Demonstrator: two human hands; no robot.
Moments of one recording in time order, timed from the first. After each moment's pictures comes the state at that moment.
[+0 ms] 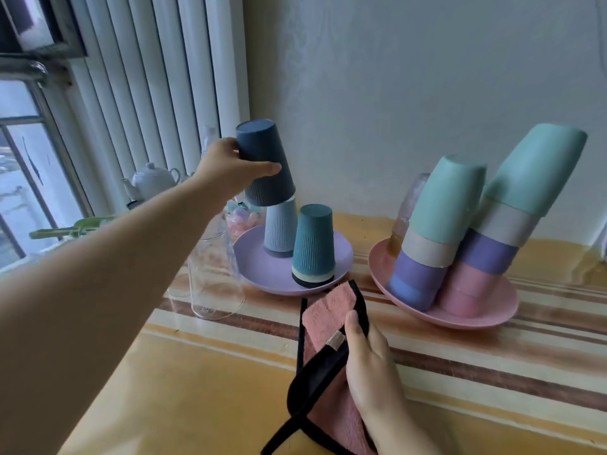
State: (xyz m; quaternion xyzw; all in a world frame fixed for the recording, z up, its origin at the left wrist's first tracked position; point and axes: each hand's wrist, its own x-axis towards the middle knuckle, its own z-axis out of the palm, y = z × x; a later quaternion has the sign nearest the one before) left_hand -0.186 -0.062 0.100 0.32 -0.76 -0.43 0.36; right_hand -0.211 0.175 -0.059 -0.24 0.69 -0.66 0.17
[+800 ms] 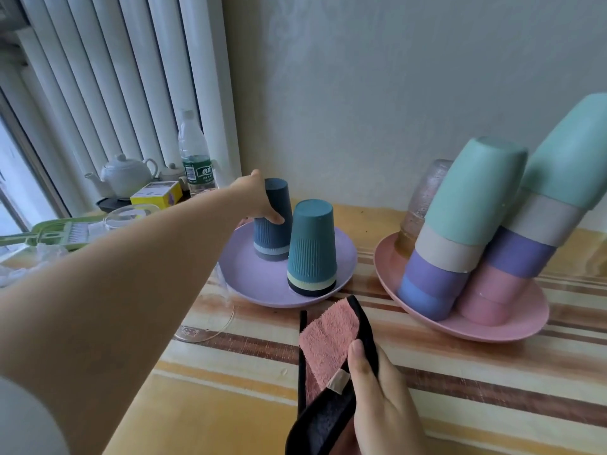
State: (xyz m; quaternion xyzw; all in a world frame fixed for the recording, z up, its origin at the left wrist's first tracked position) left_hand -0.272 -0.118 0.041 0.37 -0.91 -0.17 0.06; right_hand -0.208 0.167 -0.067 -0.18 0.71 -0.66 0.15
